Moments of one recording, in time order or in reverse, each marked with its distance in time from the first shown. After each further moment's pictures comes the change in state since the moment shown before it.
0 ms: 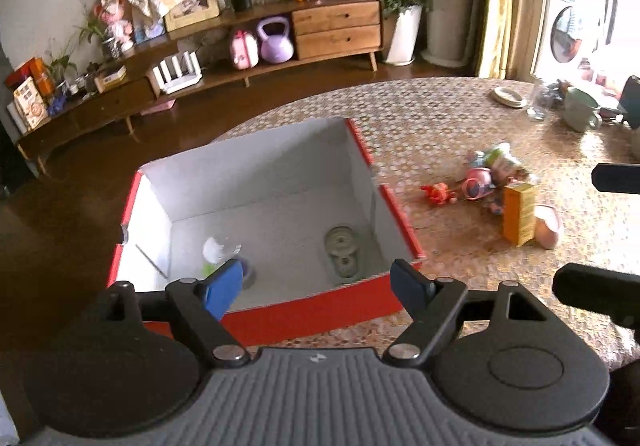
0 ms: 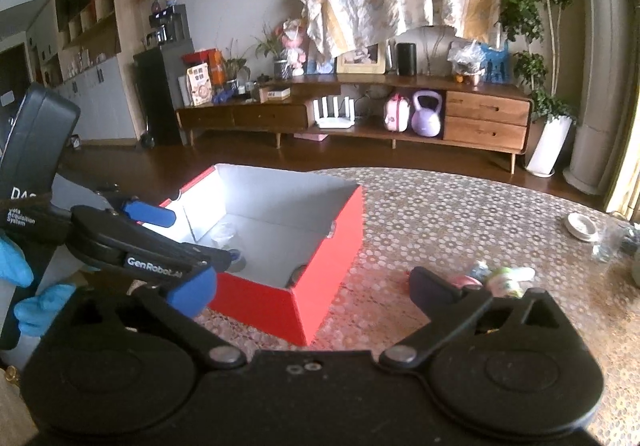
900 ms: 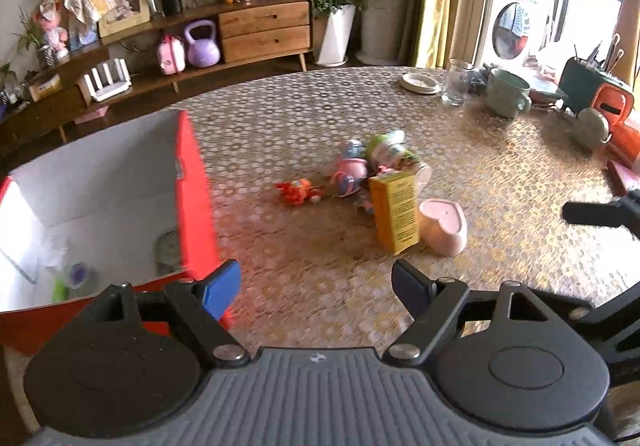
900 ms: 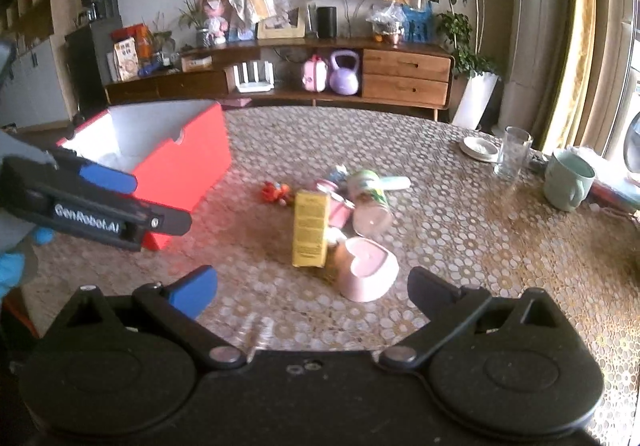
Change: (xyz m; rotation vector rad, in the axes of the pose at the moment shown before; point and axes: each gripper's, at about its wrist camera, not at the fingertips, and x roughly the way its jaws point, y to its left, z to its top) left arm 0.051 -0.129 -0.009 0.023 -0.018 -0.161; right arm -0.006 -0.108 -0.085 0.042 0.100 -0.206
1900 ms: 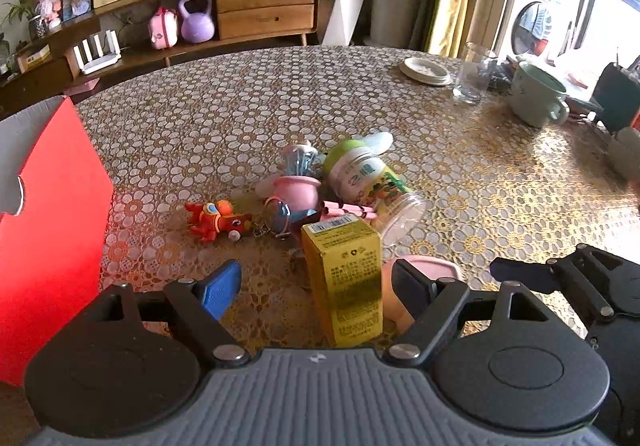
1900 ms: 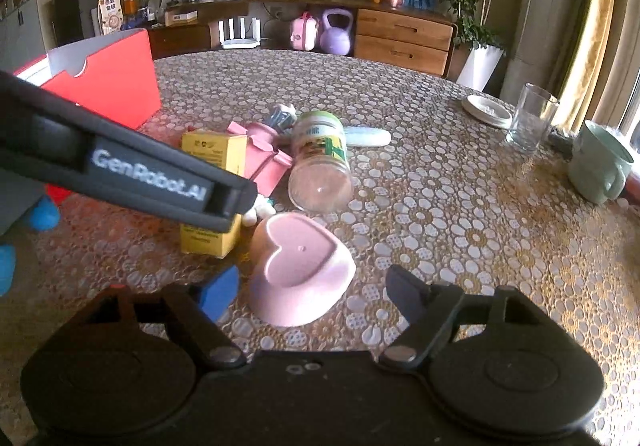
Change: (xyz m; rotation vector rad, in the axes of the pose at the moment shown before) left arm 0.124 -0.053 0.039 -0.076 0.050 0.024; right arm 0.107 -0.044 -0.008 -0.057 0.095 -0.020
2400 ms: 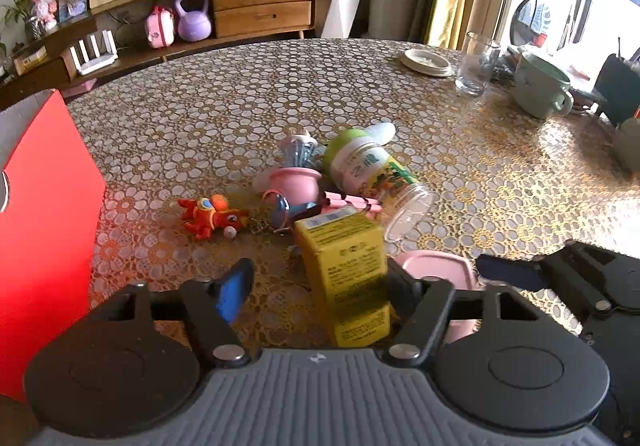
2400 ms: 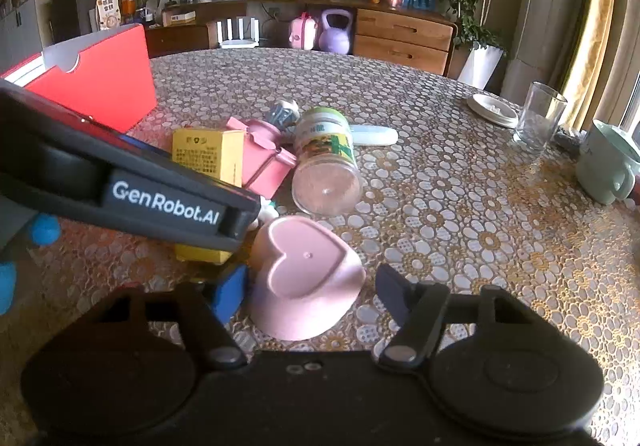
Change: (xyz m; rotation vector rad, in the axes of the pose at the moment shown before) left arm 0.009 0.002 -0.004 0.012 0.005 -0.015; right arm 0.008 0.006 0.001 0.009 -0.007 0.006
